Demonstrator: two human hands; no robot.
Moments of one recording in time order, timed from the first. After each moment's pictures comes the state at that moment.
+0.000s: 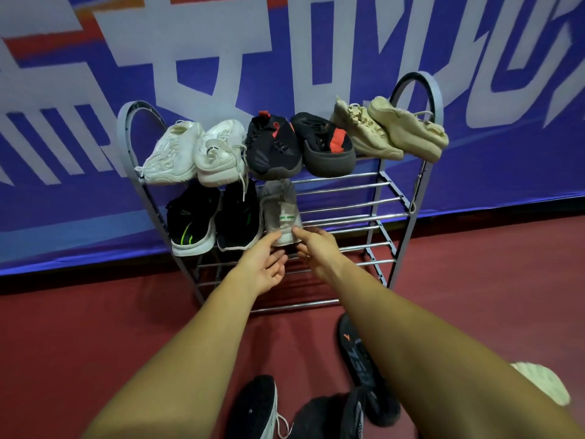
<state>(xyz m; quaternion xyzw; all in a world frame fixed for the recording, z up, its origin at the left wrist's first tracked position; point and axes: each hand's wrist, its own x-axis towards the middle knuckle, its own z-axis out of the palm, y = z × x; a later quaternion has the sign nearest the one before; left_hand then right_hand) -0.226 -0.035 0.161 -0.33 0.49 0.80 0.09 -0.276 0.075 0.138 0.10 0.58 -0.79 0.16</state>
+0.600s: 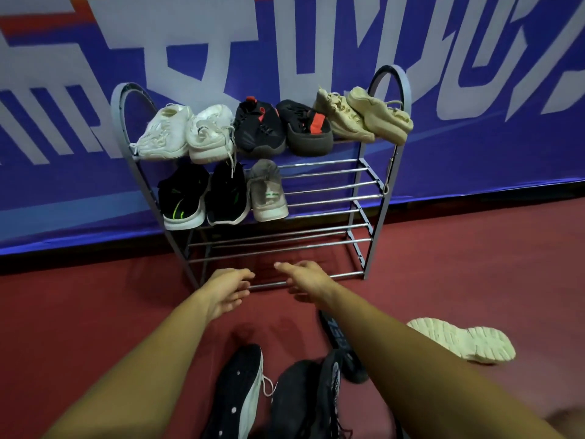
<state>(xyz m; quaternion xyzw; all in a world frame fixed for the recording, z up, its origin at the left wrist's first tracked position) -0.130 -0.066 0.117 -0.32 0.71 0.62 0.13 -0.168 0.112 0.107 0.06 0.74 -0.62 0.26</state>
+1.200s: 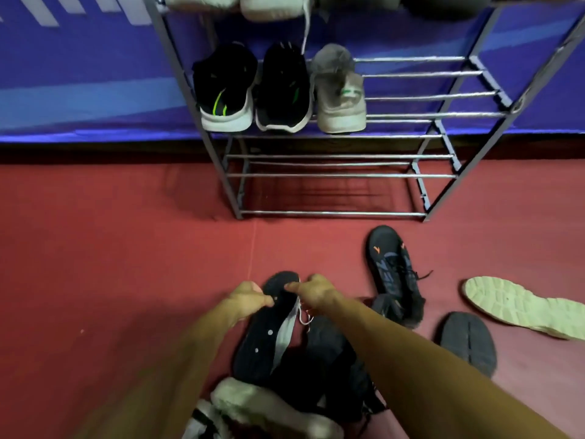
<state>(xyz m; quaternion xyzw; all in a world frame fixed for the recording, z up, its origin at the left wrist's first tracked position) -0.047 -0.117 -0.034 -0.35 0.79 0.42 0.28 -0.113 0.036 -0.049 0.08 0.80 -0.41 0.43</state>
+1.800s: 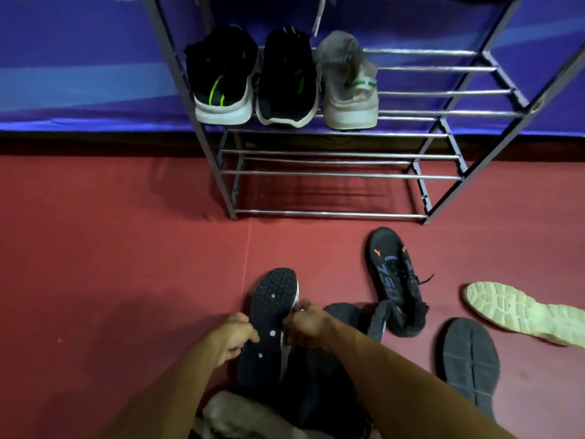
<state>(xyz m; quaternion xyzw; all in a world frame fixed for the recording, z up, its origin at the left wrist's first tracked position) -0.016 -0.128 -0.082 -0.45 0.65 0.52 0.32 -0.085 0.033 -0.083 0.10 0.74 -0.44 0.50</state>
